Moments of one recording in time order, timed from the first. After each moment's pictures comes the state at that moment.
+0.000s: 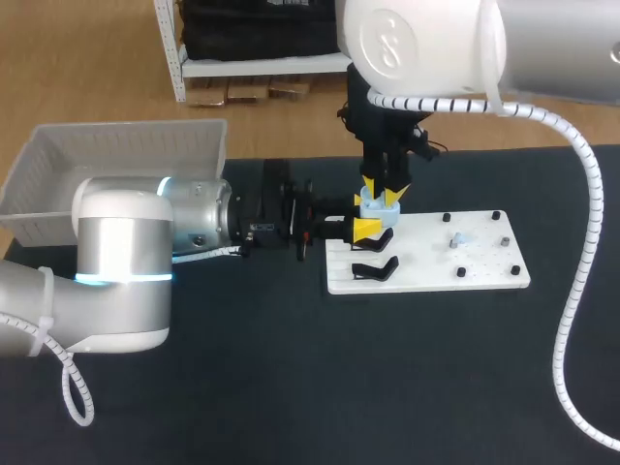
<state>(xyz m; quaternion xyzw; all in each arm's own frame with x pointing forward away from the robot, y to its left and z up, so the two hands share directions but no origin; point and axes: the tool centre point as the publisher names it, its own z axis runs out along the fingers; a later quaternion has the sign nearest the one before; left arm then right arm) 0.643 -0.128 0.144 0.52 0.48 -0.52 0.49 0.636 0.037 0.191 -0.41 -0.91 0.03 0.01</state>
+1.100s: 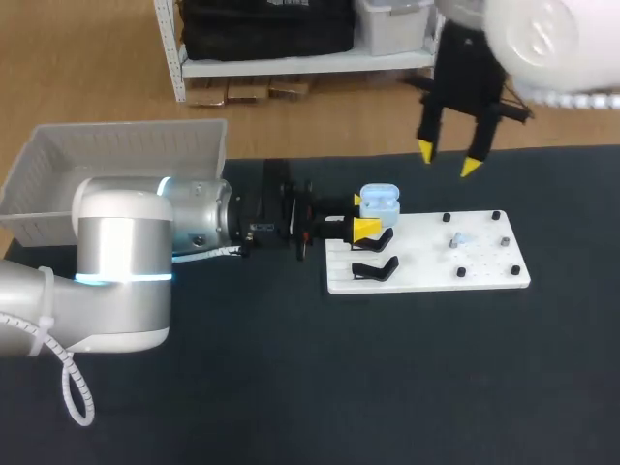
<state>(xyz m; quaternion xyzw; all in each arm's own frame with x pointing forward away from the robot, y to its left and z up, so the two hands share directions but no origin) 0.644 -0.128 0.144 0.52 0.48 -0.52 0.49 0.653 -0.048 0.225 -0.26 -0.96 -0.03 -0.04</state>
